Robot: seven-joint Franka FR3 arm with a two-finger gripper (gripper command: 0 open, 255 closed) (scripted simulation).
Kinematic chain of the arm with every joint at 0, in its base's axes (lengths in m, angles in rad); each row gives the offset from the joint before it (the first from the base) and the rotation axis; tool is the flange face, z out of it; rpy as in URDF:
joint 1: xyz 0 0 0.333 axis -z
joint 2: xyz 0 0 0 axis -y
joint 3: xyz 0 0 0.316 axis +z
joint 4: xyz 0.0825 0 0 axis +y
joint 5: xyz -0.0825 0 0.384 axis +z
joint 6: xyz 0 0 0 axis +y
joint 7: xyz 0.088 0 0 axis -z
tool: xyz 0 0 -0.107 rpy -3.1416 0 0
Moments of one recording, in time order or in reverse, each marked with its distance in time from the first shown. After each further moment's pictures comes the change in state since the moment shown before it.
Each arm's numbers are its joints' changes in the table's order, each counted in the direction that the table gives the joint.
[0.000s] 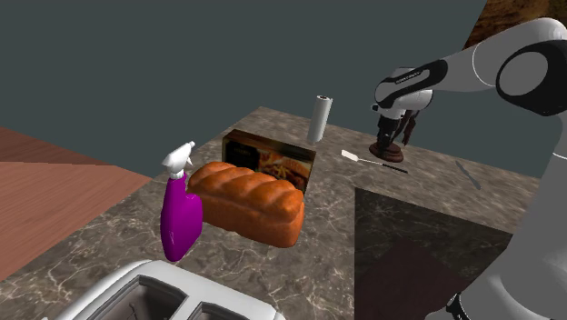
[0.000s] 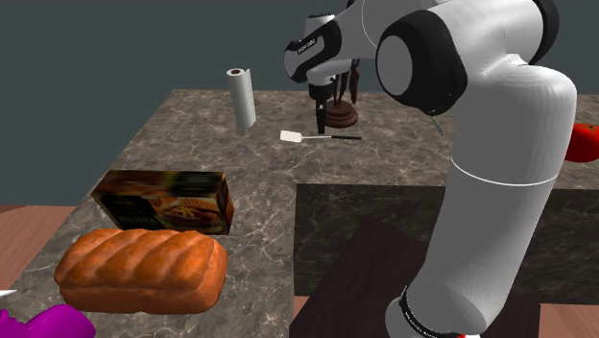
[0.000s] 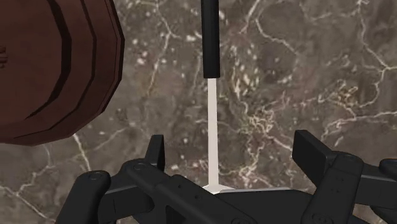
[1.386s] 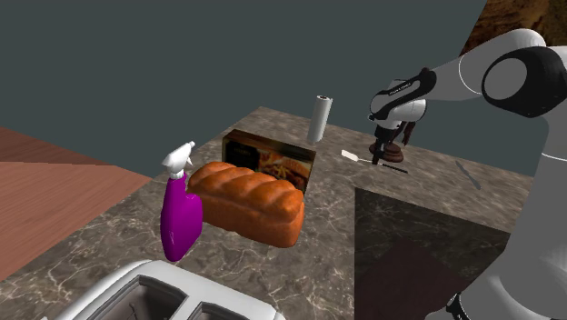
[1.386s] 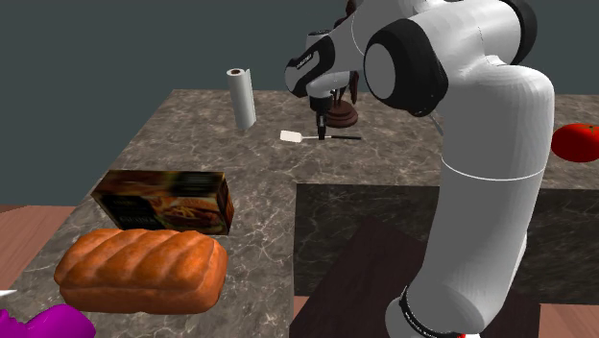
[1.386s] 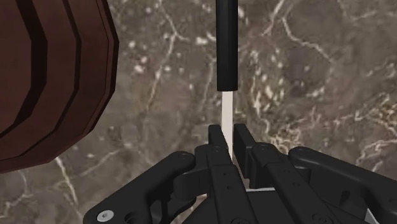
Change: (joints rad) arm 0.017 -0.064 0.009 0.033 0.031 -0.092 -0.034
